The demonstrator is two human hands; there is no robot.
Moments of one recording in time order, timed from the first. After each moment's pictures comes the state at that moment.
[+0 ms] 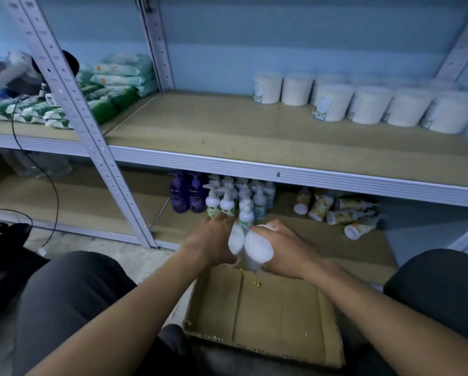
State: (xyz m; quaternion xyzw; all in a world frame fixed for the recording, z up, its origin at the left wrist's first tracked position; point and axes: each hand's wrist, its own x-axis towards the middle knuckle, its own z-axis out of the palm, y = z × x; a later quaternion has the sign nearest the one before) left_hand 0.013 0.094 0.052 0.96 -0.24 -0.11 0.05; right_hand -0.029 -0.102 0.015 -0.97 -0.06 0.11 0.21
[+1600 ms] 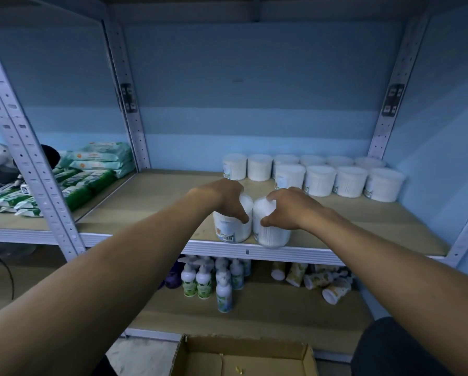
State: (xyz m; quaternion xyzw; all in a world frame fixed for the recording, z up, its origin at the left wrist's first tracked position) left_hand 0.118 -0.010 0.266 0.96 -0.28 -0.07 0.01; right_hand 0.046 -0.166 0.245 -0.99 0.10 0.00 0.11
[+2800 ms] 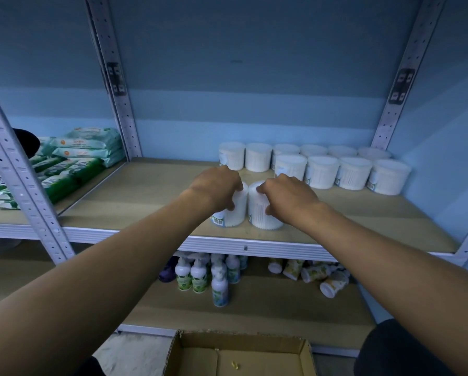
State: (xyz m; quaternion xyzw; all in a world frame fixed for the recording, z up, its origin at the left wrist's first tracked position) left_hand 0.154 -0.010 0.236 0.95 -0.31 0.06 -0.04; right_hand 0.072 -0.162 0.229 -0.99 0.01 -0.10 -0.06
